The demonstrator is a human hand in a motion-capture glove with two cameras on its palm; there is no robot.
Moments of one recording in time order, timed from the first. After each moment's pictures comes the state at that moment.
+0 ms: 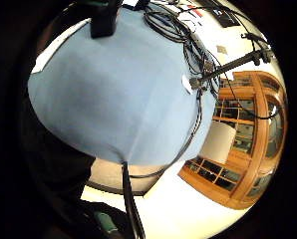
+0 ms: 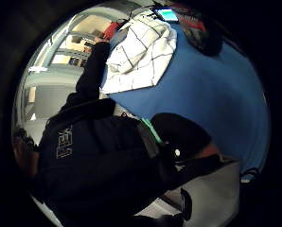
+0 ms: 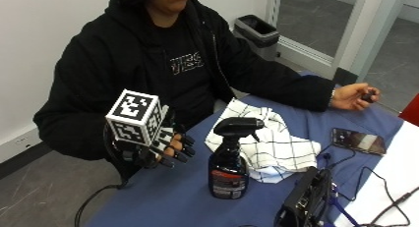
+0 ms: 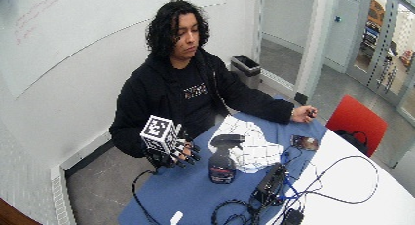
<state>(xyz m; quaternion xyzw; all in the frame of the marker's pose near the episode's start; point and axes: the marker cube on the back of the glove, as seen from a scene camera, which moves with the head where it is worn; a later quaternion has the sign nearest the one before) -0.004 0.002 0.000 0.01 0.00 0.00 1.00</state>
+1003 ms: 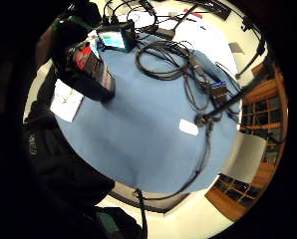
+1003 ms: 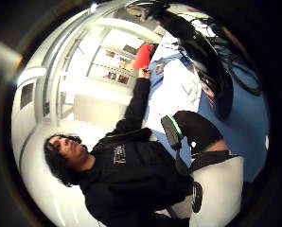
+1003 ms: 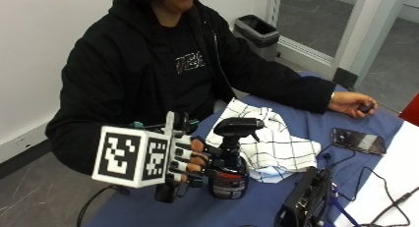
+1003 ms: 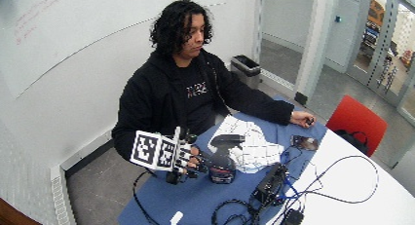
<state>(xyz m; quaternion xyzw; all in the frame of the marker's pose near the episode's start) 0.069 -0.088 -0.085 0.10 -0.28 -0.02 0.96</state>
